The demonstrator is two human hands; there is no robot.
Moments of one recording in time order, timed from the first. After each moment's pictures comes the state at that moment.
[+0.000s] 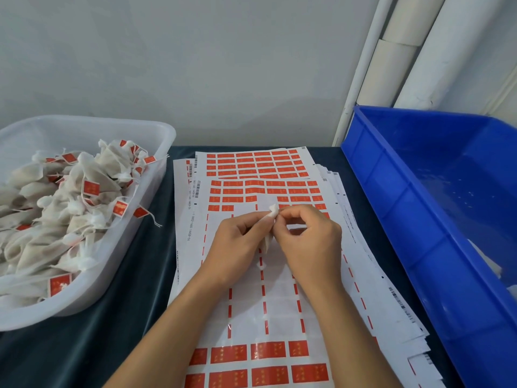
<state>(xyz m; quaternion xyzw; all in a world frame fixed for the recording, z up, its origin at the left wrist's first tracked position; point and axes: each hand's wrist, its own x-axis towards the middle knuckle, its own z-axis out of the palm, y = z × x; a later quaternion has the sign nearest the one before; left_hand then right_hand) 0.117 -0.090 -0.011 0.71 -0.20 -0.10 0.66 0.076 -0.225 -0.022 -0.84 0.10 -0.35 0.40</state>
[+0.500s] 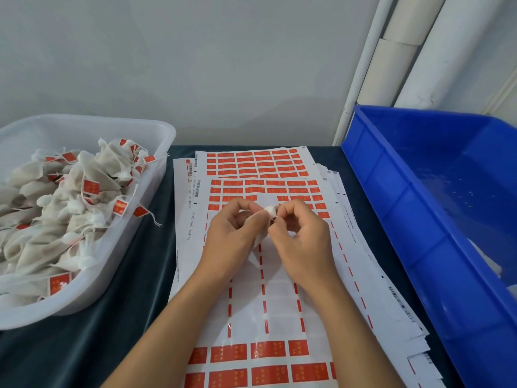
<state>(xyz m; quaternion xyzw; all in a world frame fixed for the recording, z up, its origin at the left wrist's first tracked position) 0.119 -0.090 -0.012 0.68 -0.12 -0.06 0.72 0.076 -0.221 -0.017 -0.81 0.05 -0.25 0.53</state>
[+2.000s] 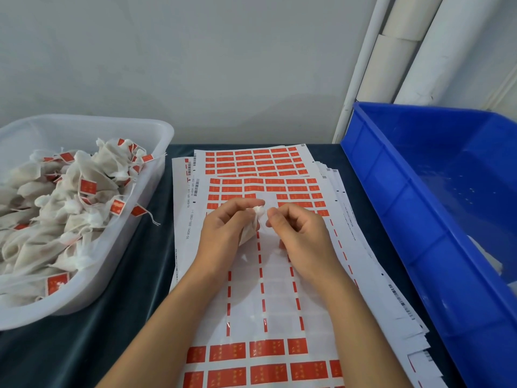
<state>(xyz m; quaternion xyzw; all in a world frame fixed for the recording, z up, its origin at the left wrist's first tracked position) 0.121 -0.087 -0.009 0.69 -0.07 -0.07 0.71 0.073 -0.226 -0.006 -0.79 0.07 -0.14 0.59</state>
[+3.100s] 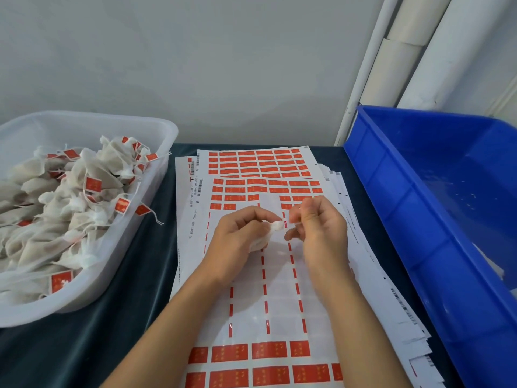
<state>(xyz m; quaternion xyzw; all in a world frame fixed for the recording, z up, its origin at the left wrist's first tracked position) 0.116 -0.086 -0.006 0.70 -0.18 -0.11 0.68 0.073 -0.226 -0.004 -0.68 0.15 -0.23 0.68</state>
